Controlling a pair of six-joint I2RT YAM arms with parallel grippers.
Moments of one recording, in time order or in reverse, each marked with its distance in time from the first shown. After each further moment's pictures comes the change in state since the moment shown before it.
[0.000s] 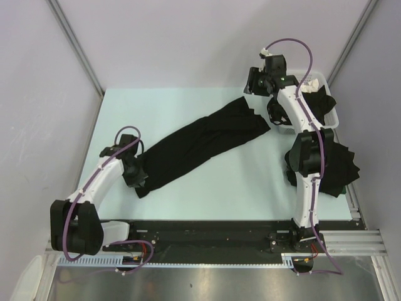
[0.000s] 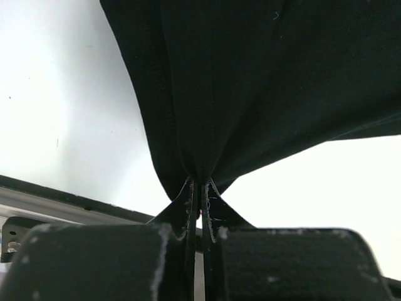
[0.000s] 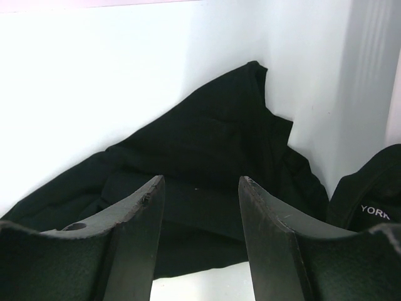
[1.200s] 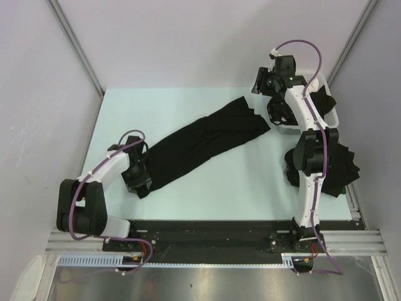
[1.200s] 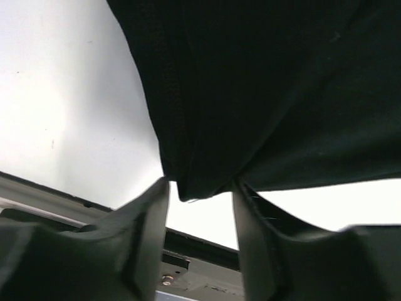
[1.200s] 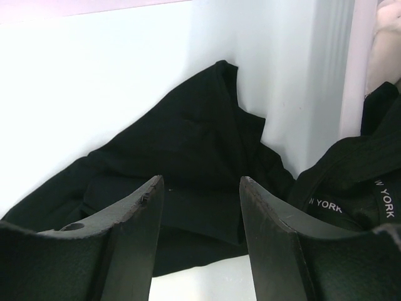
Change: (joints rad) left arm -0.008 0.153 -0.011 0.024 -0.031 -0.055; right arm -0.068 0.000 -0.019 0.001 -0.034 0.001
